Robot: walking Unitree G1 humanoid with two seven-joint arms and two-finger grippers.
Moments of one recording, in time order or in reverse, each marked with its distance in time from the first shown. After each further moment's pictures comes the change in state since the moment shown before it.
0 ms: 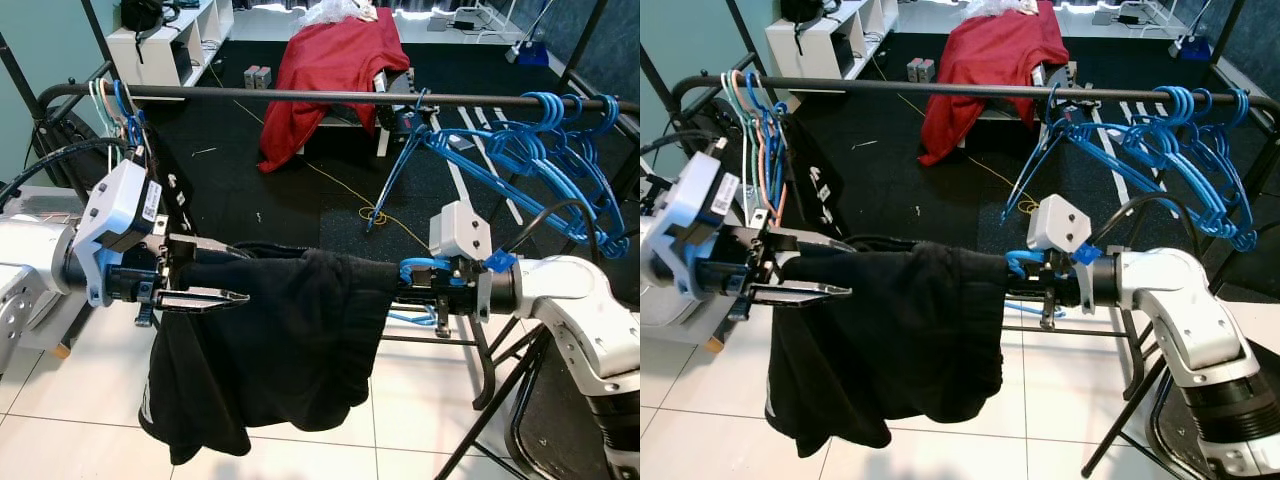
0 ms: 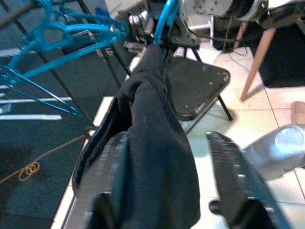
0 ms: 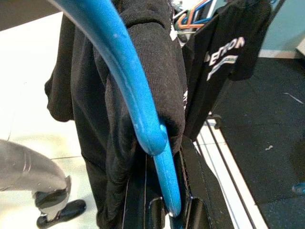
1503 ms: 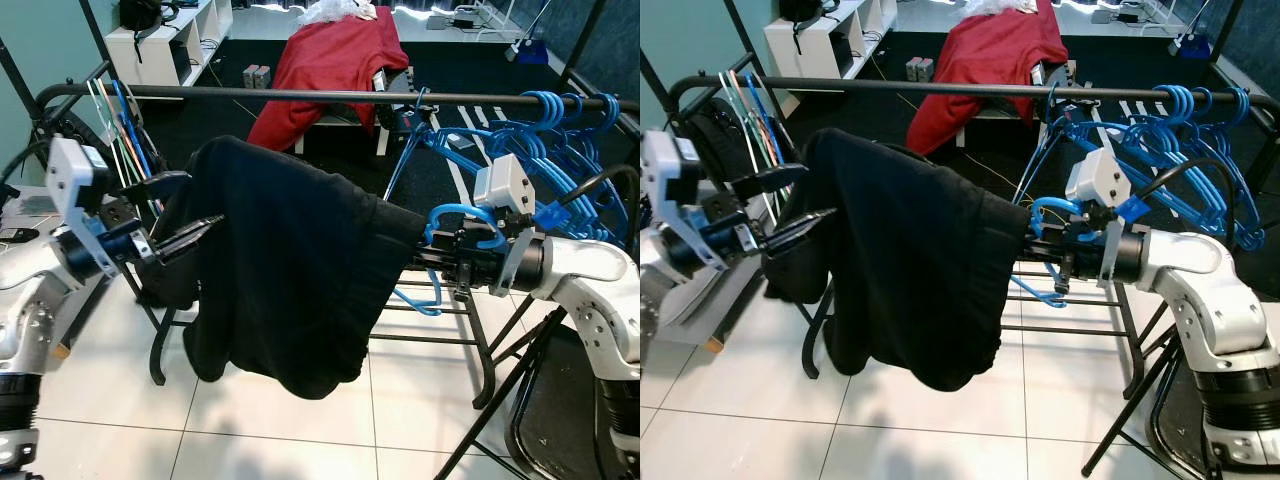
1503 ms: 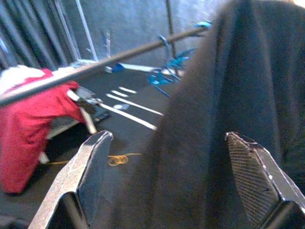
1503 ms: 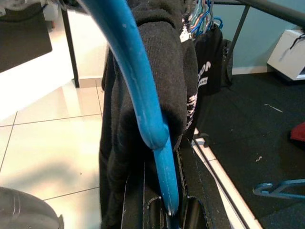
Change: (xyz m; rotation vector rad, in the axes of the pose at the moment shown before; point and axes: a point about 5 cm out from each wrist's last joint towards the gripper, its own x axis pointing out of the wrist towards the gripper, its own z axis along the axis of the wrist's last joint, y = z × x) left arm -0.044 0.028 -0.046 -0.062 -0.139 0.675; right arm -0.019 -0.013 0.016 0.073 -0.130 -0.084
